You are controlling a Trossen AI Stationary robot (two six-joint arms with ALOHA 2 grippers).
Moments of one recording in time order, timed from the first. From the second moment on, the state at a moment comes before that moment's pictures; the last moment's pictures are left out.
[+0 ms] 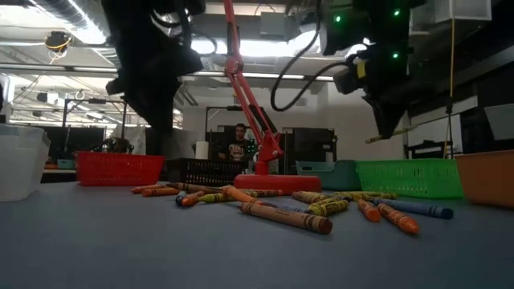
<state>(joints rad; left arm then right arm) -0.11 1.52 1.01 -0.82 -0.38 -0.94 -0.06 1.62 1.20 -1.23 0.38 -0.02</state>
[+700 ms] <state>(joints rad) 0.01 1.69 1.01 -0.82 -0.21 -0.94 -0.19 1.62 1.20 -1.23 0.24 0.01</state>
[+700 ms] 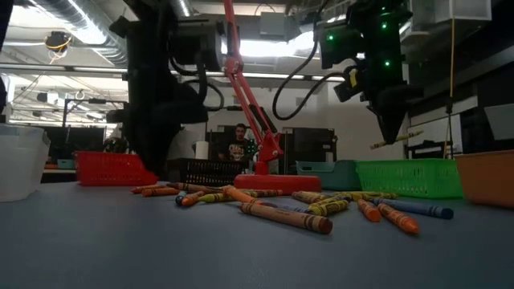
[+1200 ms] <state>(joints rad) 0.02 1.70 1.01 -0.80 -0.22 -0.98 -0.19 1.62 1.20 -1.22 0.26 0.01</state>
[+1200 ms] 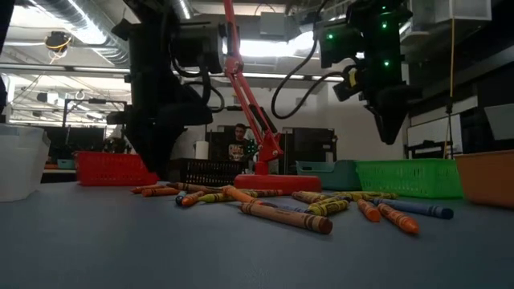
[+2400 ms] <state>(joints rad) 0.02 1.81 1.02 -0.80 -0.21 -0.90 -0.17 1.62 1.20 -1.14 0.17 0.00</state>
